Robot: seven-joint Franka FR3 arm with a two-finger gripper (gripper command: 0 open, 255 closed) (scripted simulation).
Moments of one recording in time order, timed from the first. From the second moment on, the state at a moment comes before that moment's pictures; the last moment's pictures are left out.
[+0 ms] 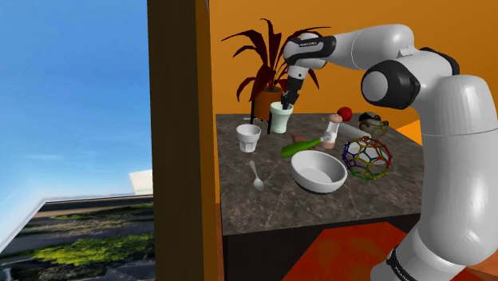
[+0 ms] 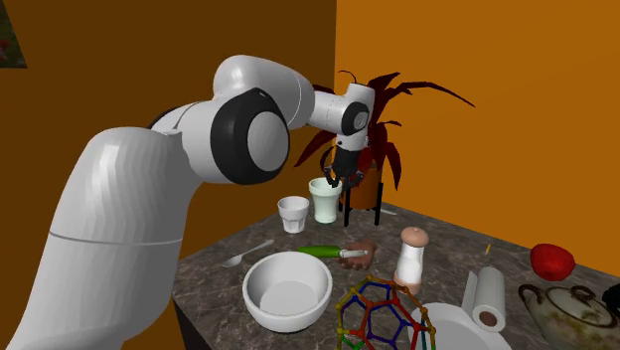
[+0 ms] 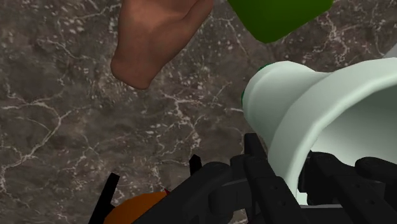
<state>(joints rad) -0.19 0.51 -0.29 -1.30 0.31 1.78 -0.57</state>
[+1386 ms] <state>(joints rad) -0.12 0.09 -0.32 -1.69 0.20 1.77 -0.54</state>
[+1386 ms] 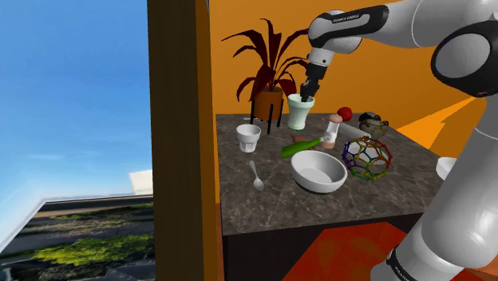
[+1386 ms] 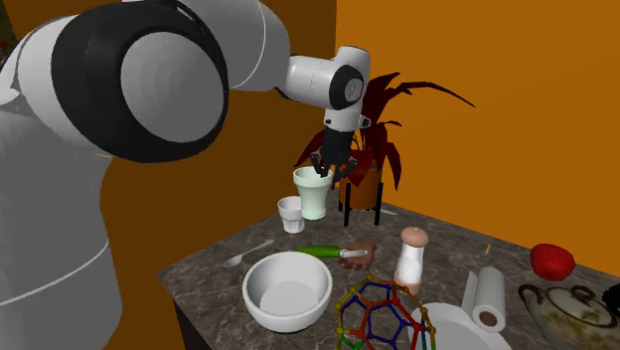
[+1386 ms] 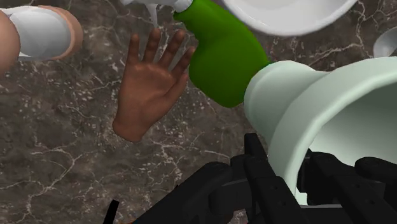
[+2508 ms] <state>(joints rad) -0.15 -0.45 -0.29 -2.25 0.04 1.81 -0.48</state>
